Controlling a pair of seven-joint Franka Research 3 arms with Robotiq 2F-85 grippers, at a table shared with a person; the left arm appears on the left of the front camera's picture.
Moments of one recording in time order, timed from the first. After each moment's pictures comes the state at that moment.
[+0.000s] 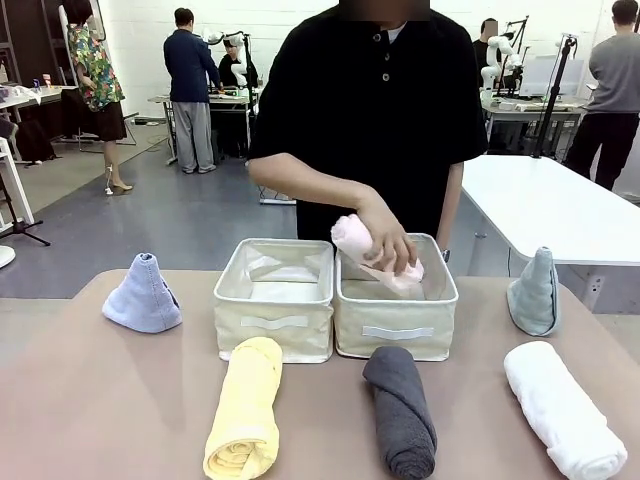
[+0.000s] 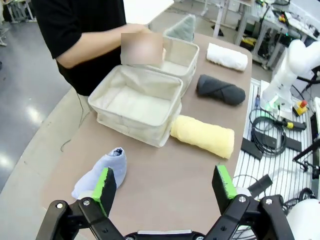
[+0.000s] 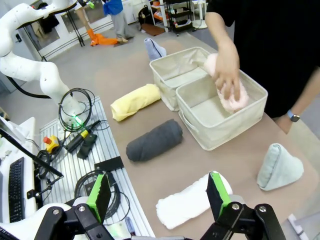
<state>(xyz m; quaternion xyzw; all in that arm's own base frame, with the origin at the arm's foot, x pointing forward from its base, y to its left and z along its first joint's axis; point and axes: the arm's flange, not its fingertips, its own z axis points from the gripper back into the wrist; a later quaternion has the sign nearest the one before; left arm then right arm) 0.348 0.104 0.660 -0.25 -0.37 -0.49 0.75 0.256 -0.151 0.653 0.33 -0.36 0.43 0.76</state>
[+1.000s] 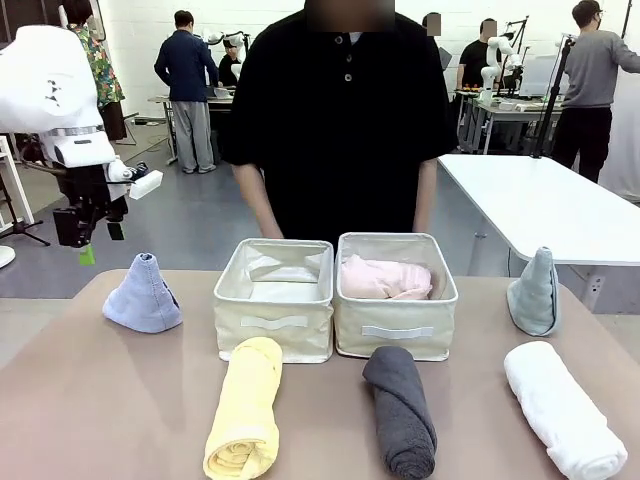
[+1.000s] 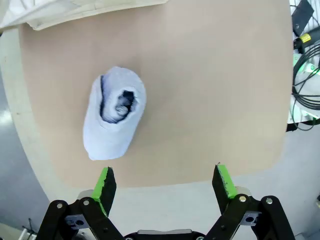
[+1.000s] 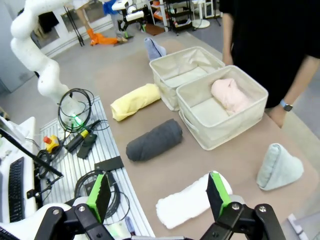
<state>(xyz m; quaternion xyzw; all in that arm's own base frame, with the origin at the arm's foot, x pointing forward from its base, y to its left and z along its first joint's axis) 0.515 -0.027 0.508 0.00 0.01 -0.74 0.67 0.256 -0.151 0.653 0.32 -0.36 0.43 0.76</state>
